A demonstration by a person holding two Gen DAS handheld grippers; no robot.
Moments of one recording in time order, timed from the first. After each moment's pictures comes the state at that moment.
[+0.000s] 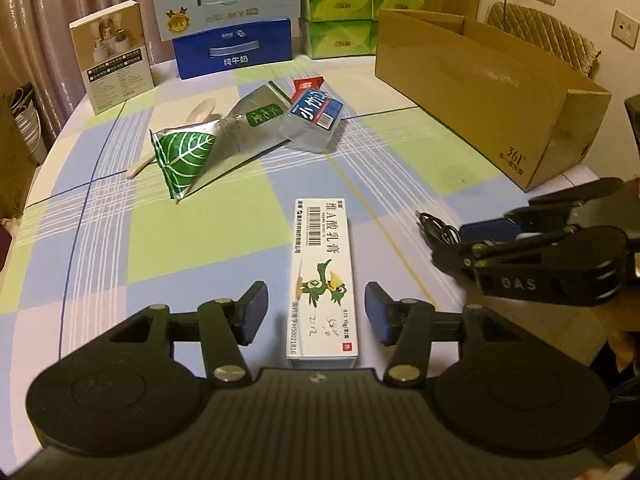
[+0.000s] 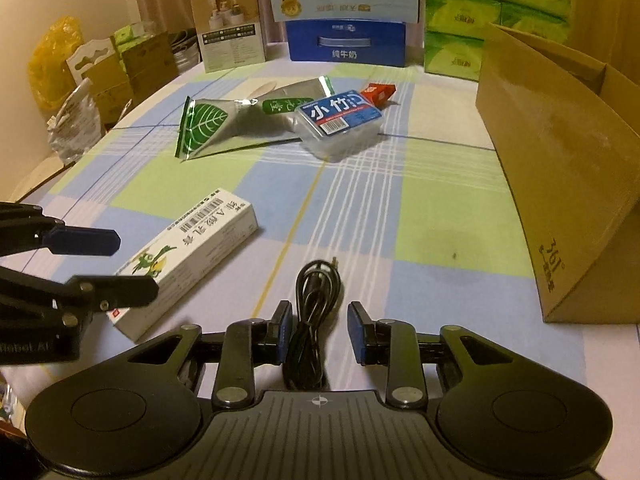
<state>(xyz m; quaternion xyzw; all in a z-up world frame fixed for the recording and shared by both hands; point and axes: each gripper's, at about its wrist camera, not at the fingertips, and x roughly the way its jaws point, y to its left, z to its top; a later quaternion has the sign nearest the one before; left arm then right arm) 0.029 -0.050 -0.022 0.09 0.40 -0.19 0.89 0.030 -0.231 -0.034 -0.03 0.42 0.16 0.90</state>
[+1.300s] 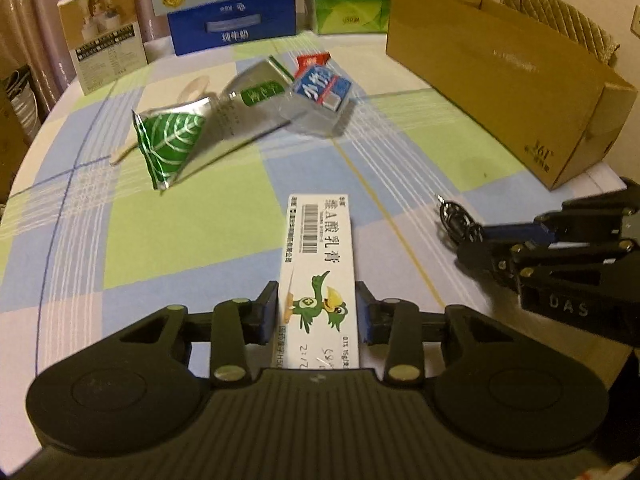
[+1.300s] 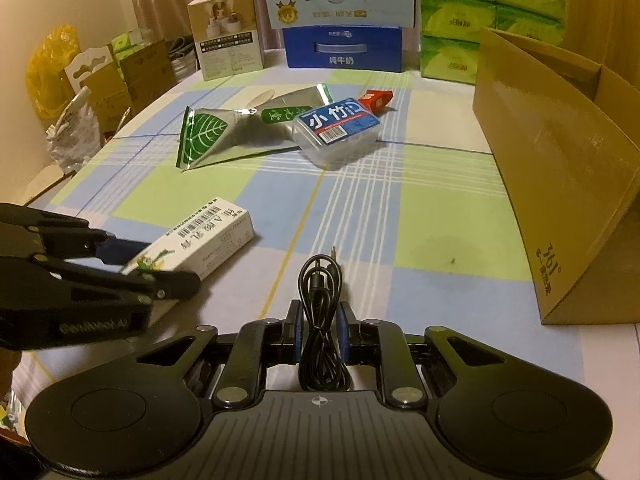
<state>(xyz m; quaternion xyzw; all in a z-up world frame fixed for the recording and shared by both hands) 0.059 -0.062 -0.040 0.09 0.42 -0.18 0.88 0.027 -0.232 -0.026 -0.02 0.41 0.16 0.90</state>
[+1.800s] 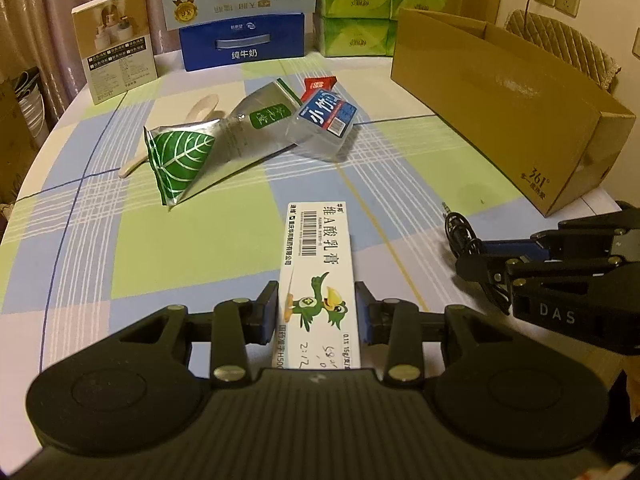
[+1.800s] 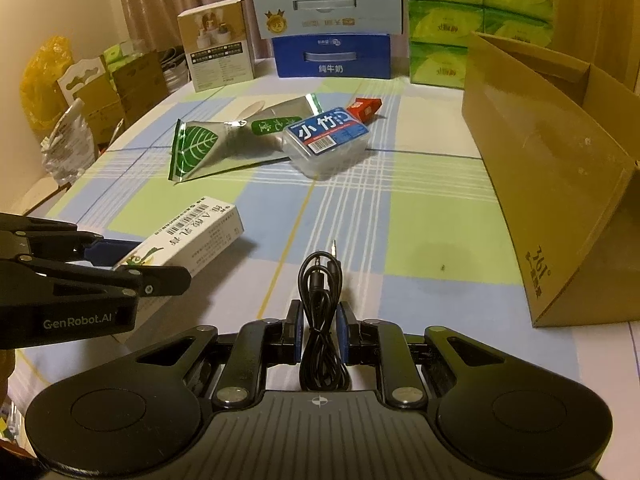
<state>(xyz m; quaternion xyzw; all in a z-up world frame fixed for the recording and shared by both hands) 0.057 -0.060 -0.031 0.07 0.41 -0.18 0.89 0.028 -0.236 -0.023 -0.01 0.40 0.15 0.90</state>
